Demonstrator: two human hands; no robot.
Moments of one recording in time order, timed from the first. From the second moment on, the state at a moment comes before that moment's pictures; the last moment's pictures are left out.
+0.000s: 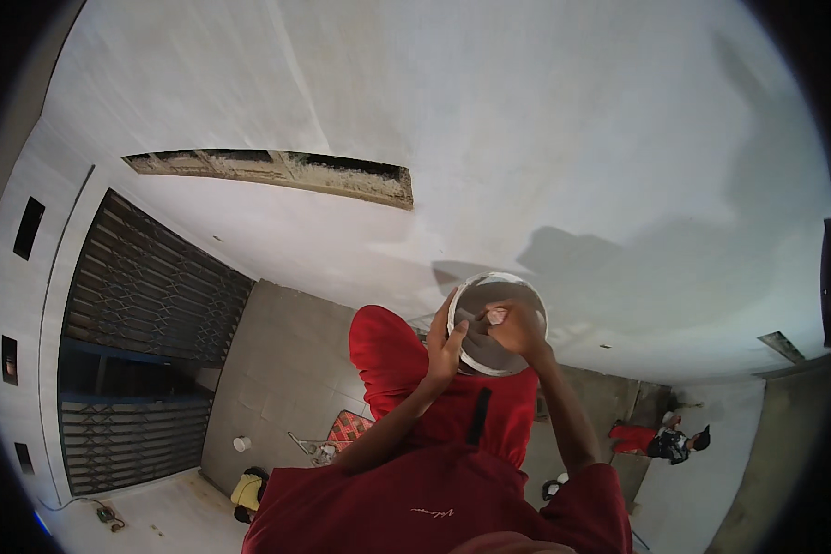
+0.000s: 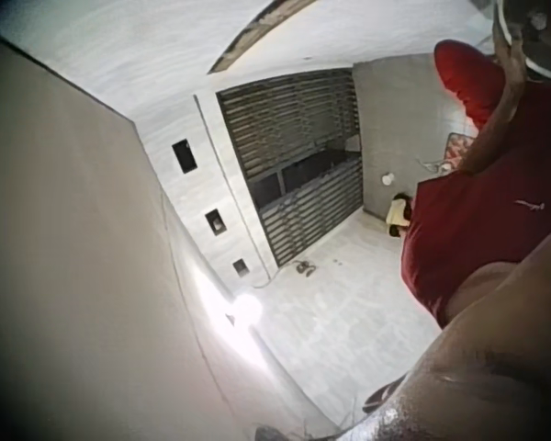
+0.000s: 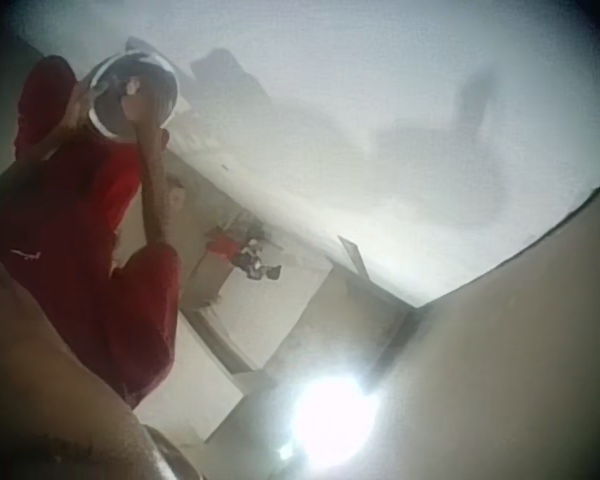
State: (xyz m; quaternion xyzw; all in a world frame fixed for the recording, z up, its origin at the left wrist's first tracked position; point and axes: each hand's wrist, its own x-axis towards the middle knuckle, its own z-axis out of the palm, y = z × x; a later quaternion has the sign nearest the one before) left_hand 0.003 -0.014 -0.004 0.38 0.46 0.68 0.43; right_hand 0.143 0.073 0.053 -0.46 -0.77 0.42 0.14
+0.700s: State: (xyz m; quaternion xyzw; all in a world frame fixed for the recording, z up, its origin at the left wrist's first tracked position) left_hand 0.009 -0.007 -0.002 0.35 0.45 0.69 0.45; right_hand 0.257 0.055 0.051 -0.32 -0.22 0.73 0.56
